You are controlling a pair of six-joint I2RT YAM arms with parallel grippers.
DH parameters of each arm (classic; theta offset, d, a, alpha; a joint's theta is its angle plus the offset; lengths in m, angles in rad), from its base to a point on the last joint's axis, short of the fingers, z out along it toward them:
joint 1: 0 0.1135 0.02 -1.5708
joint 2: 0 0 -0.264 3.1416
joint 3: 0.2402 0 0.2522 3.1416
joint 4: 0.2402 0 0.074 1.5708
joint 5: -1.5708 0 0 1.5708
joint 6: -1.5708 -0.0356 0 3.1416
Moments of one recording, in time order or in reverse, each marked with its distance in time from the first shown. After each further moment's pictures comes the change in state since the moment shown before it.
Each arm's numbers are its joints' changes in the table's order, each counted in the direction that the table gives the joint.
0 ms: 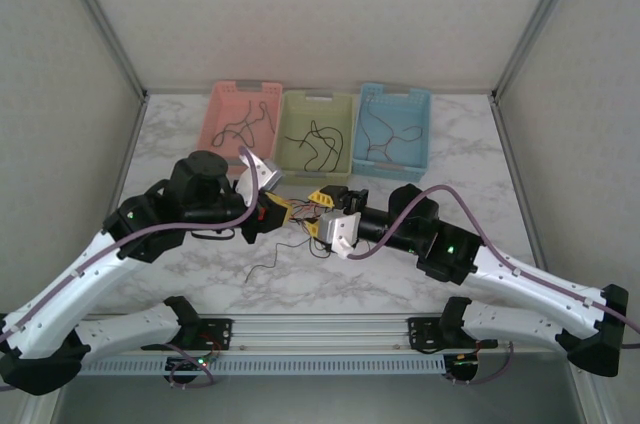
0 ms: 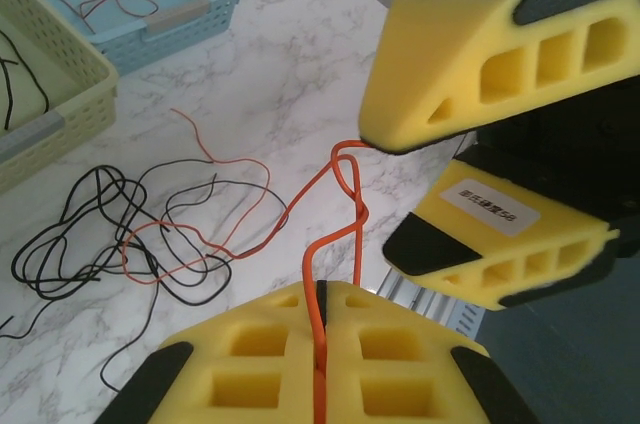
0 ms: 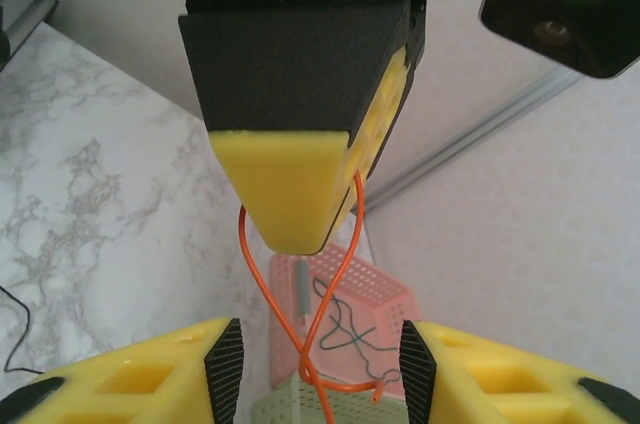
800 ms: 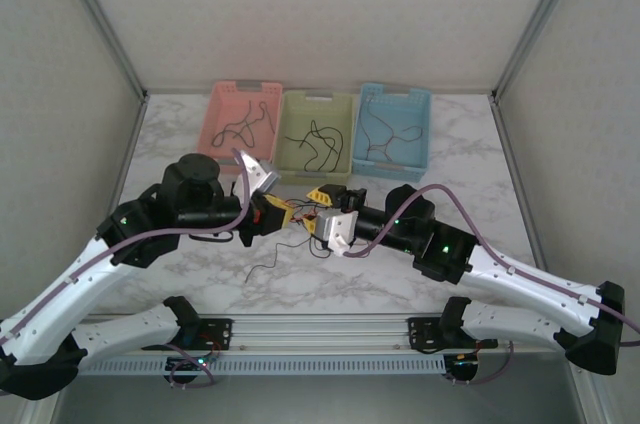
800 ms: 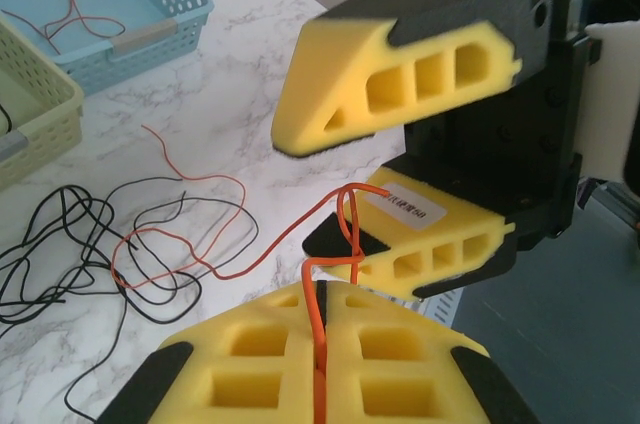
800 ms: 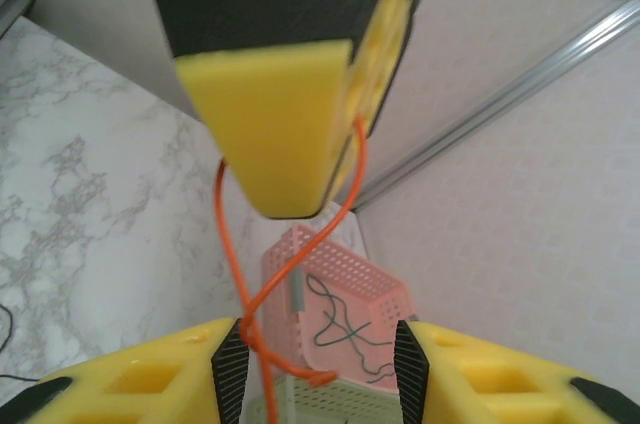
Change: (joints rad) left arm 0.000 -0.037 -0.027 -0.048 -0.052 0.028; right arm 0.000 0.013 -0.019 -0.056 -0.023 -0.015
